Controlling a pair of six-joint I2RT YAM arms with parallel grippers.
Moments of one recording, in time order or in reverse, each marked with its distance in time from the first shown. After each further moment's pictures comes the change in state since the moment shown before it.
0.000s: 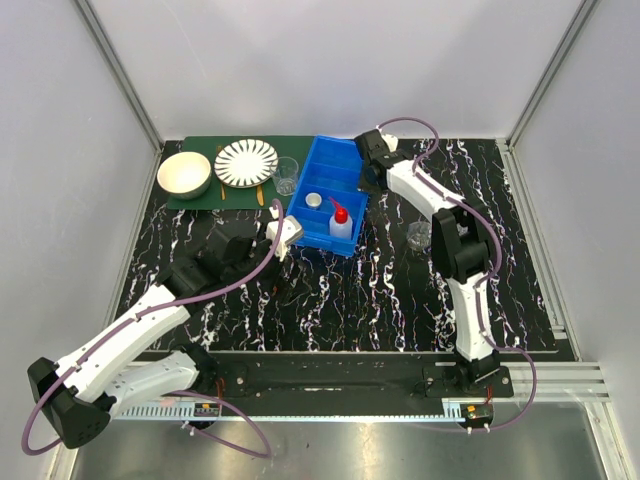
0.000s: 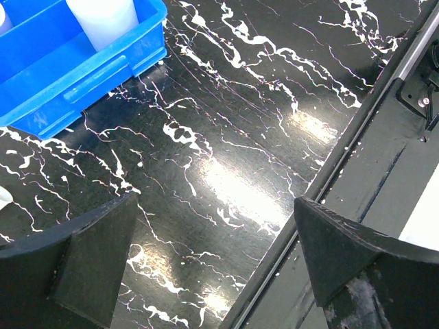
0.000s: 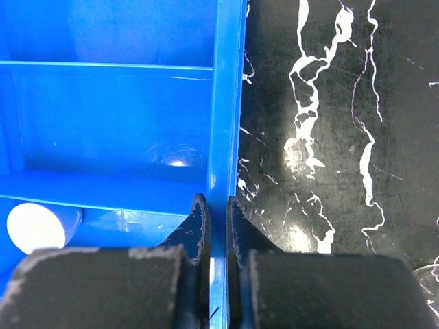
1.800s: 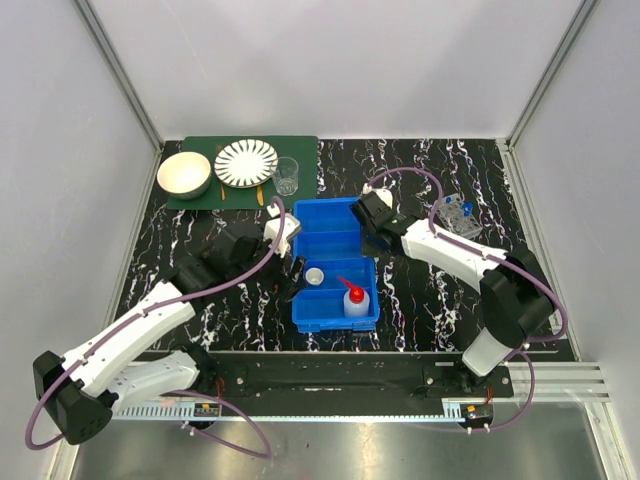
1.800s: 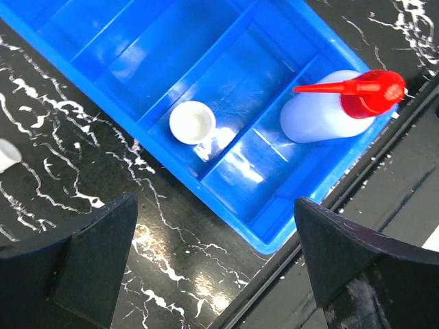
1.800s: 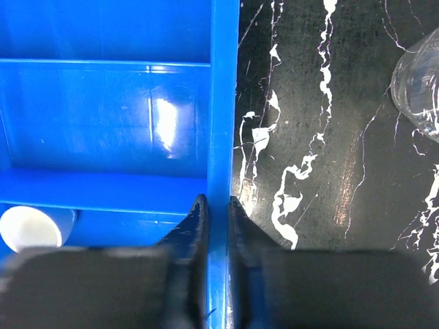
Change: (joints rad) left arm 0.000 0.031 -0.021 -0.006 -0.103 -0.077; right arm 0.243 -0.600 -0.770 0.079 0.012 -0.035
